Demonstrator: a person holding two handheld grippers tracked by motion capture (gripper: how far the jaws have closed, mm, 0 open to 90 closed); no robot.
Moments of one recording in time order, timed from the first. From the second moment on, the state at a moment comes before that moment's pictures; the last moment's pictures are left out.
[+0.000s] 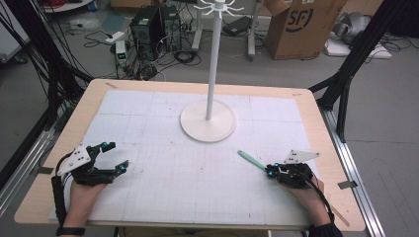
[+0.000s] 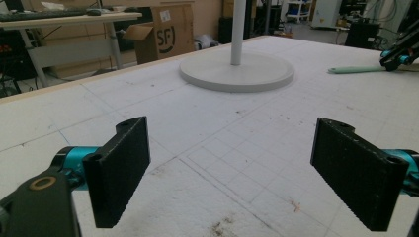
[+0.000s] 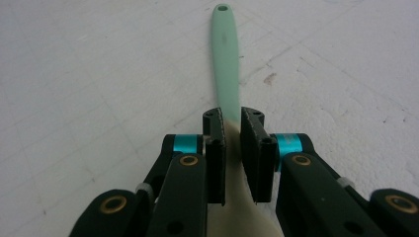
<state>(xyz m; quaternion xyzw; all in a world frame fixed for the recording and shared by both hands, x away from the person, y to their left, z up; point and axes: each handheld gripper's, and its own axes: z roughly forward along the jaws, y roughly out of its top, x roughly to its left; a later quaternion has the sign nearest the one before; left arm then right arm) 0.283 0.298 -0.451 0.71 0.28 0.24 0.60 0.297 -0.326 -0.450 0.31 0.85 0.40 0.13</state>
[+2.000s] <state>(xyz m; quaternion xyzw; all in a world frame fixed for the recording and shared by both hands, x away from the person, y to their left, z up) 0.284 0.299 -0.451 0.71 0.28 0.24 0.60 0.372 -0.300 -0.128 0.27 0.76 0.56 0.17</state>
